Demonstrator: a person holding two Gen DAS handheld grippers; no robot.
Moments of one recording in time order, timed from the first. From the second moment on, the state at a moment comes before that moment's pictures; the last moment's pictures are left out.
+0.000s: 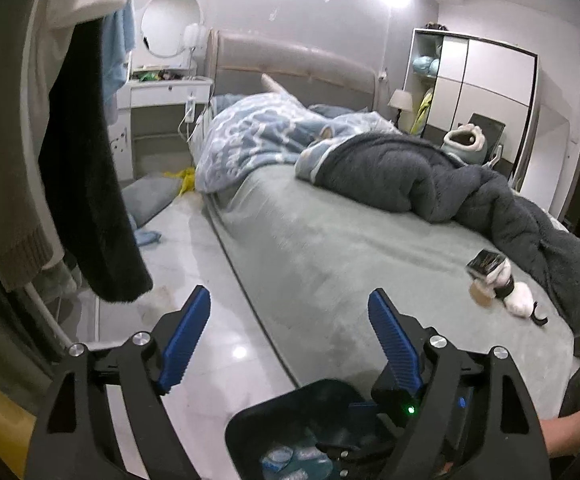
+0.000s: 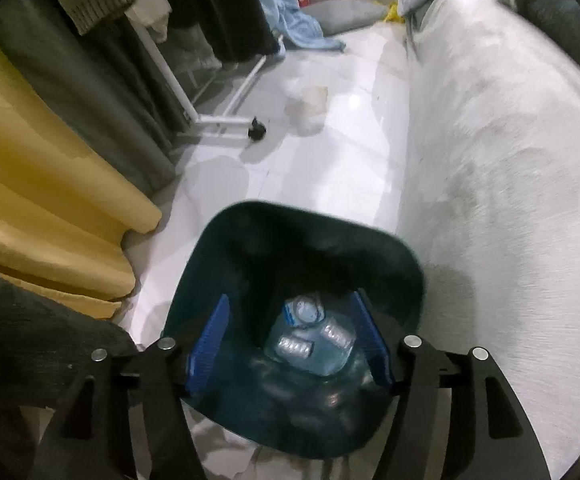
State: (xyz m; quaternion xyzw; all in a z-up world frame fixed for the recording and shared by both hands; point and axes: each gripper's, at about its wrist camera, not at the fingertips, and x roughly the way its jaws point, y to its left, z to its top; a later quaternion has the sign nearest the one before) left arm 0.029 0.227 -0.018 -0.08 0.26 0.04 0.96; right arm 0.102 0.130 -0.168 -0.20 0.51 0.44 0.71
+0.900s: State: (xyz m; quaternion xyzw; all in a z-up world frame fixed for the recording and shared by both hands) left arm 0.083 0.123 0.004 -0.08 0.24 -0.03 0.97; right arm 0.136 -0.009 -0.070 -0.18 0.35 0.39 0.83
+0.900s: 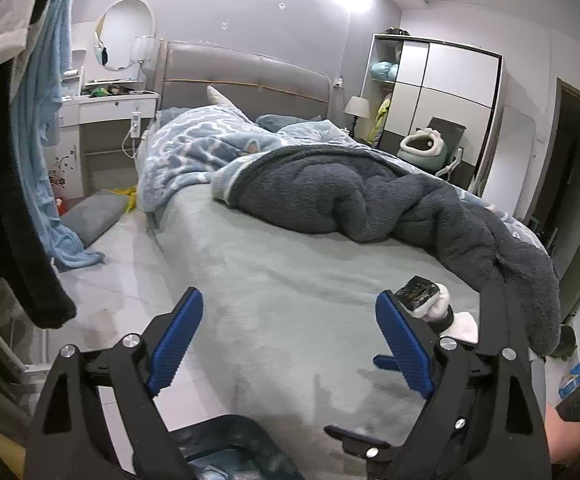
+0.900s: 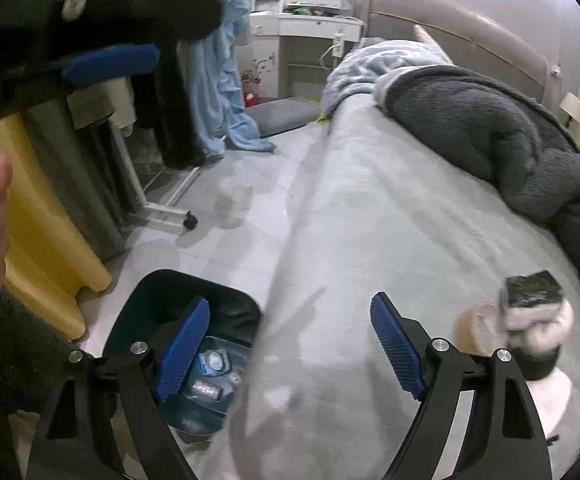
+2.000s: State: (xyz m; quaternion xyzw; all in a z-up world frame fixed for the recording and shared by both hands) left arm 0.158 0.027 -0.052 -0.09 0.34 -0.11 0.93; right arm 0.170 -0.174 -0.068 -0.14 0.34 0.30 0.88
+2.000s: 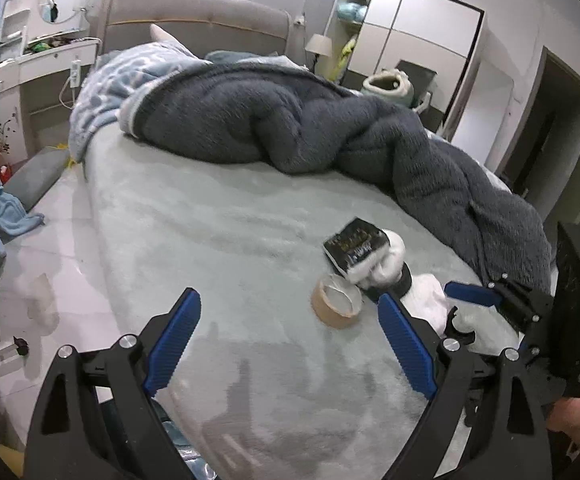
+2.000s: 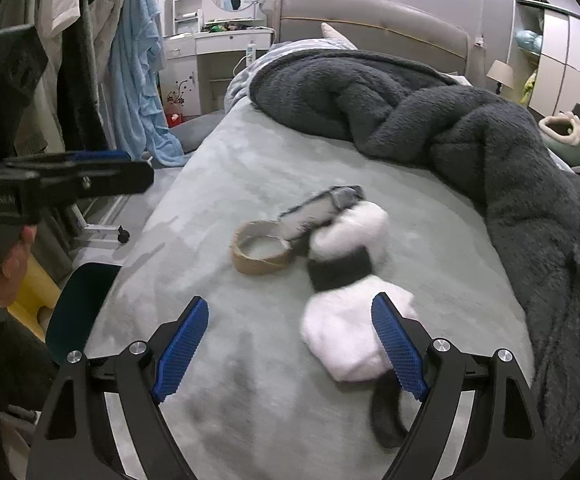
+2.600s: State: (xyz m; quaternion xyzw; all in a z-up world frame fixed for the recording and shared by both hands) left arm 0.186 -0.026 -0.089 -0.05 0.38 -0.12 0.92; right arm 0.180 -0.238 -0.084 -0.09 0.35 0.29 0.89
